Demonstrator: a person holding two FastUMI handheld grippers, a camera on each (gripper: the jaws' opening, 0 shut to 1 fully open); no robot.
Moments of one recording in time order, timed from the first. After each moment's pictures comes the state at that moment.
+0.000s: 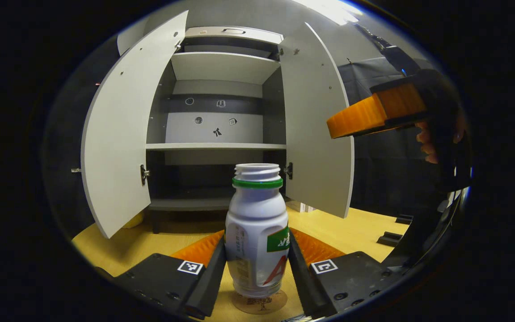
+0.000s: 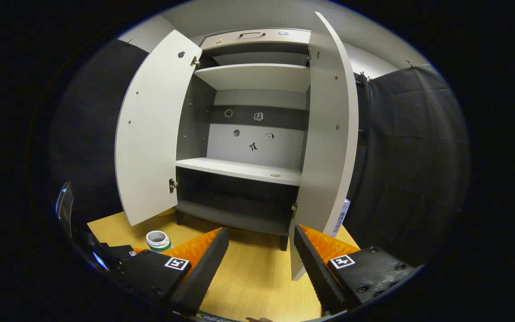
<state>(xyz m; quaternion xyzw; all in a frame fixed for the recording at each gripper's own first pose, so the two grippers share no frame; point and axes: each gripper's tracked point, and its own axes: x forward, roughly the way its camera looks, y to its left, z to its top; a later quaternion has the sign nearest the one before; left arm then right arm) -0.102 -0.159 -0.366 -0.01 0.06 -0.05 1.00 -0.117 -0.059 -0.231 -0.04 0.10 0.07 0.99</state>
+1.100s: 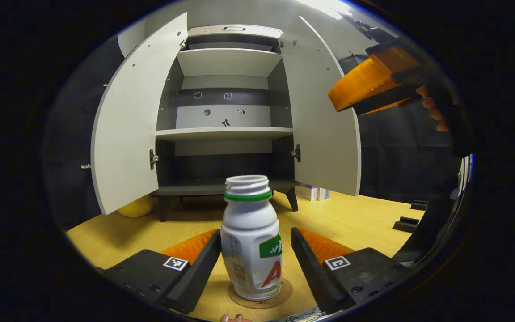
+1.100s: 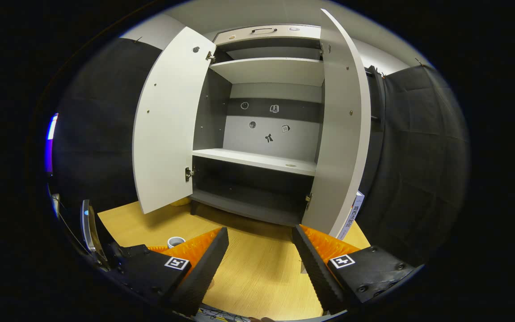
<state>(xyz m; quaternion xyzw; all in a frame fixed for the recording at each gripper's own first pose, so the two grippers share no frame) -0.105 -0.159 -0.396 0.02 0.07 -0.01 1.00 -0.138 -0.047 -0.231 -0.04 0.11 0.13 0.98</state>
